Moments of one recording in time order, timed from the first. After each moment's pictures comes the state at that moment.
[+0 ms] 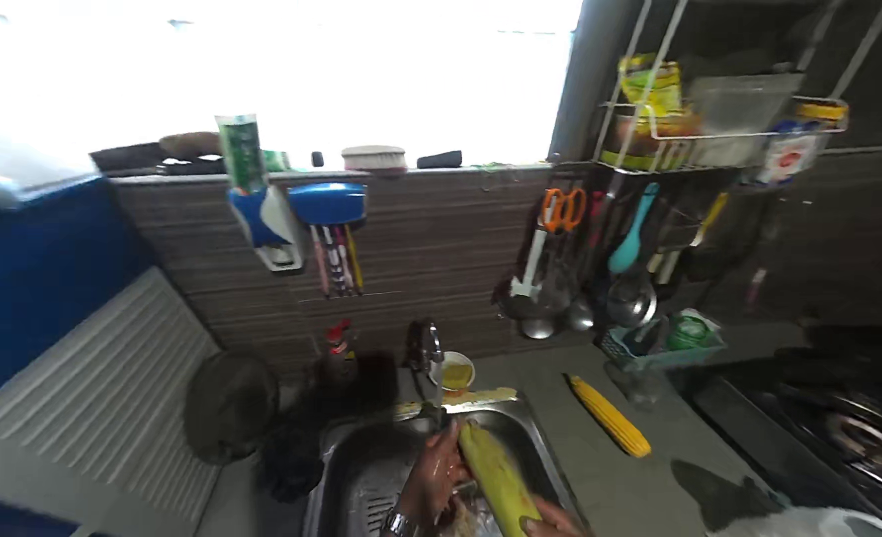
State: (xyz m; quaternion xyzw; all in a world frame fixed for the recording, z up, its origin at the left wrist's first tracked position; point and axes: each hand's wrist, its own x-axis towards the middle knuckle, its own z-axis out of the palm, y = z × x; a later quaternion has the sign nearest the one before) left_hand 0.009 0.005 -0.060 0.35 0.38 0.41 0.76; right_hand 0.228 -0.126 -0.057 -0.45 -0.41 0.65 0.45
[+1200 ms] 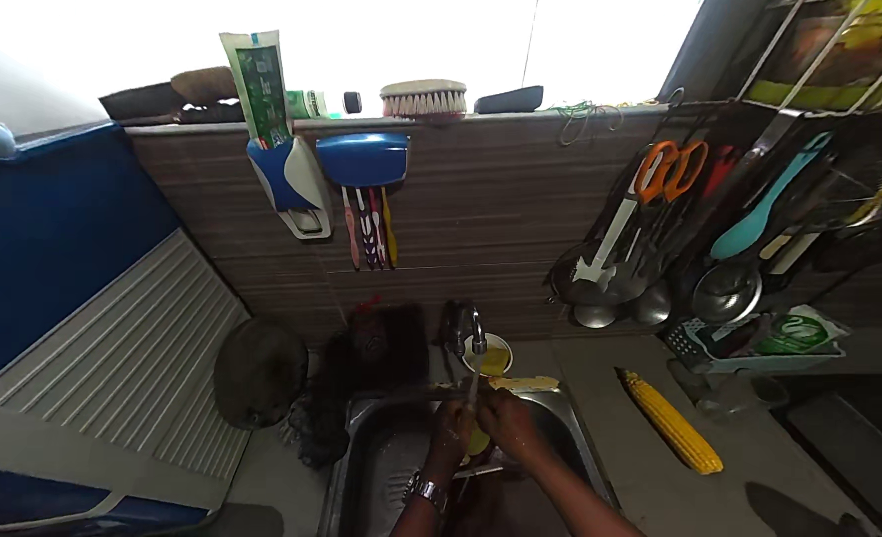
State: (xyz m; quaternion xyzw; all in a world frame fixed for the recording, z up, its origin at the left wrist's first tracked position) left_hand -0.004 0.052 -0.113 0.55 0.59 0.39 0.45; right_hand 0.145 0.062 -0.060 -0.62 -0.70 0.31 0.18
